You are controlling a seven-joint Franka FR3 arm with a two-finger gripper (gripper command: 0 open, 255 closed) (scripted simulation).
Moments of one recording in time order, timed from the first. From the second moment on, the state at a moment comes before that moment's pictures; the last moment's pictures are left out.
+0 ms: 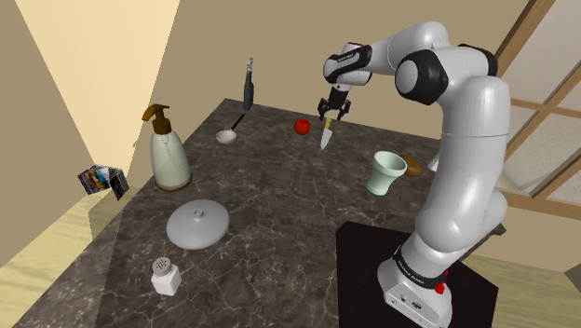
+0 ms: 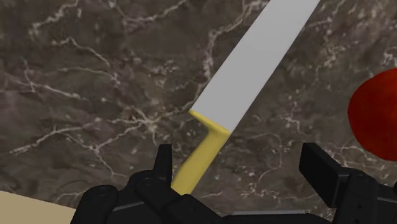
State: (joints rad) arm -0.27 0.46 -0.29 -1.64 0.18 2.15 -0.09
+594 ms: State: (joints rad) arm -0.29 0.56 -0.28 -1.61 0.21 2.21 -0.09
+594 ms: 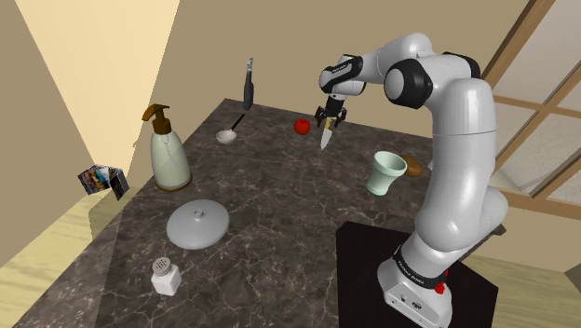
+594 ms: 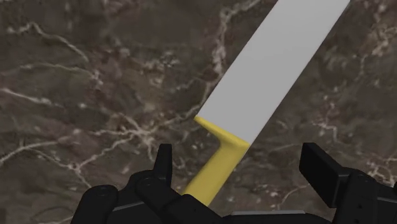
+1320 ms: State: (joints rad) arm -0.29 0.57 -0.28 -1.61 0.21 2.21 -0.09
